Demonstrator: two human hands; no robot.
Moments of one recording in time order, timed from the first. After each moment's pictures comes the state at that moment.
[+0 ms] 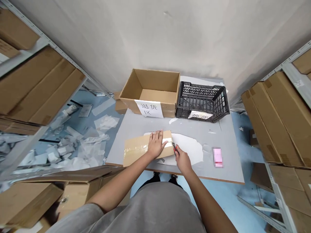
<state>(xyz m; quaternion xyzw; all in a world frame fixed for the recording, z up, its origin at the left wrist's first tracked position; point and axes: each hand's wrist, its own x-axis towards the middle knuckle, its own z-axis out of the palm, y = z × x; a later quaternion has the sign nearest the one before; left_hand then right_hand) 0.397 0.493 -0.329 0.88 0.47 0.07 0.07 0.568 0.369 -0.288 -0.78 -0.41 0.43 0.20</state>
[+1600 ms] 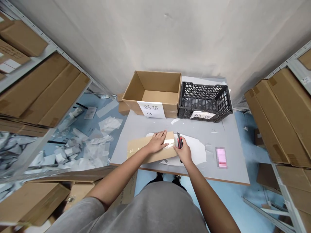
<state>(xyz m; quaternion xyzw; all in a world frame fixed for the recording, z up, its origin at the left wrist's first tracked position) 0.377 0.531 -0.334 0.93 0.34 -0.01 0.15 0.572 0.405 -0.317 -0.78 -0.36 0.39 0.33</state>
